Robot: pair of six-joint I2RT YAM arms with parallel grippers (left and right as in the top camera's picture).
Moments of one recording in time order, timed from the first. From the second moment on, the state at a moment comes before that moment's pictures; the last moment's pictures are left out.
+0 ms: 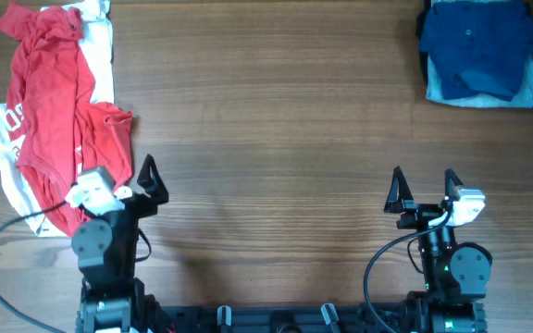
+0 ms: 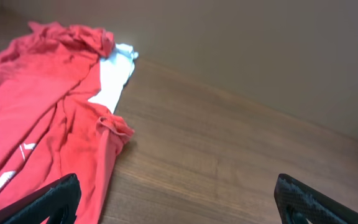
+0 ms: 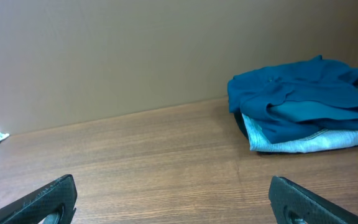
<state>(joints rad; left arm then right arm) 0.13 0.42 0.14 0.09 0.05 -0.33 -0.04 0.02 0.04 -0.04 -0.06 0.20</state>
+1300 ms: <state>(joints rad) 0.13 0.01 0.01 0.00 0.05 -0.33 -0.04 0.02 0.04 -0.04 -0.06 0.20</state>
